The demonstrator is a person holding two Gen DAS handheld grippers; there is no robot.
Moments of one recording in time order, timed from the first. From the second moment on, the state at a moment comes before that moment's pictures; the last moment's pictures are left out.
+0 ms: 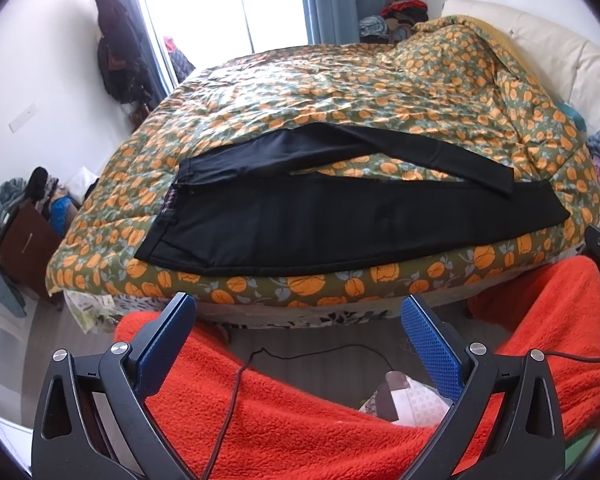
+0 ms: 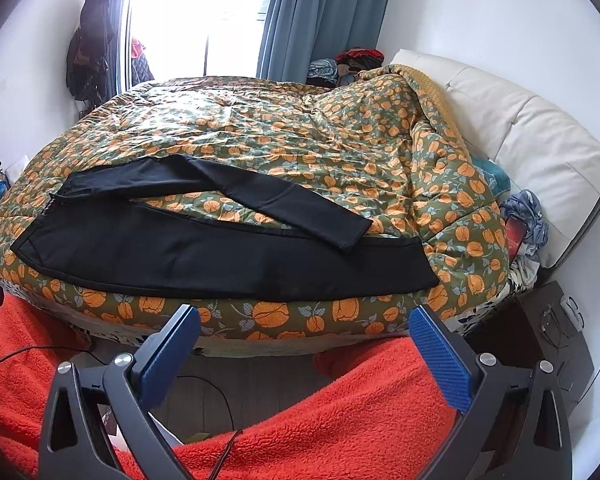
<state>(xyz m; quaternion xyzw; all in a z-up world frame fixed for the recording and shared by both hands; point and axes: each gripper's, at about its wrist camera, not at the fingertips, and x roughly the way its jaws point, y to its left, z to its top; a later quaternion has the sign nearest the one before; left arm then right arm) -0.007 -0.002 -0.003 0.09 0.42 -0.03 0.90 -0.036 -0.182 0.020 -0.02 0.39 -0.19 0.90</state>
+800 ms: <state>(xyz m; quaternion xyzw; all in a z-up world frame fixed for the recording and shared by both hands) -0.010 -0.003 -0.009 0.10 0.42 -0.01 0.90 -0.041 -0.169 0.019 0.00 0.38 -0.13 0.92</state>
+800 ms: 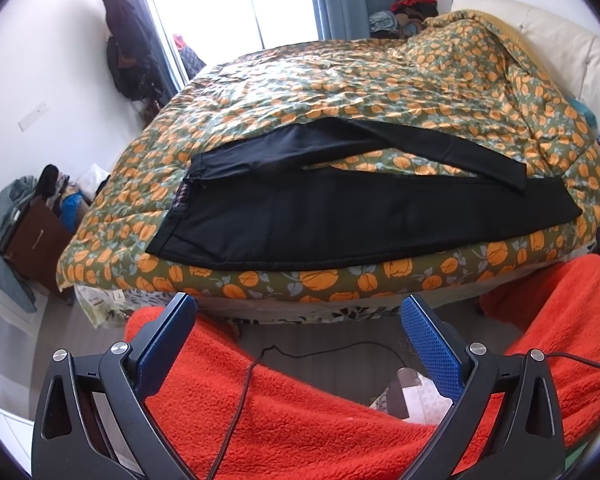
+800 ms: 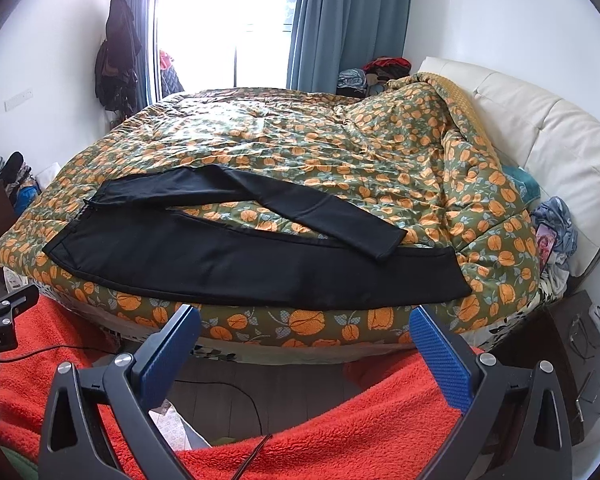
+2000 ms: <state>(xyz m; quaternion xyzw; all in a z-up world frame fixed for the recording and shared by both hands) 0.037 -0.013 0.035 0.06 0.34 -0.07 0.94 -0.058 -0.177 0.055 0.03 0.20 0.00 0.98</state>
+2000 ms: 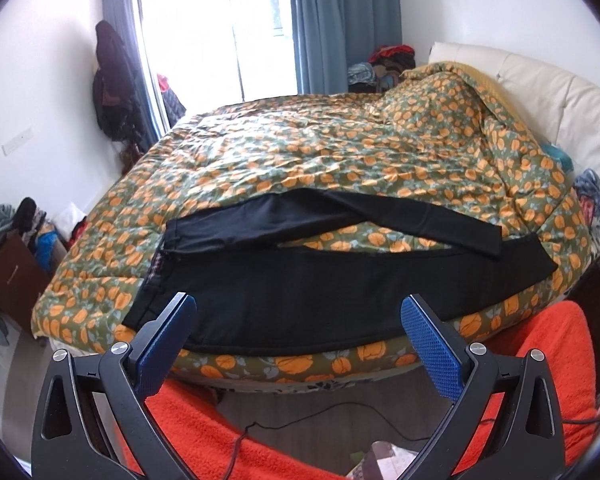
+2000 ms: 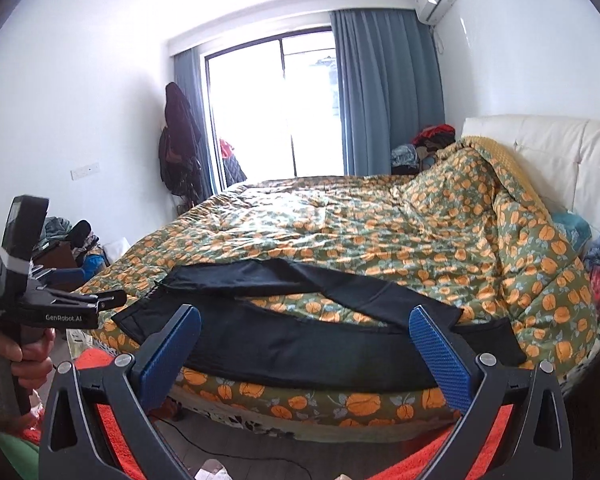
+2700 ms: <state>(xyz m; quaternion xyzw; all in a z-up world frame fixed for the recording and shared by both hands) 0.106 -0.019 -0.032 0.05 0.39 -0.06 0.92 0.060 -0.235 -0.037 0.07 0.40 0.01 0.92</state>
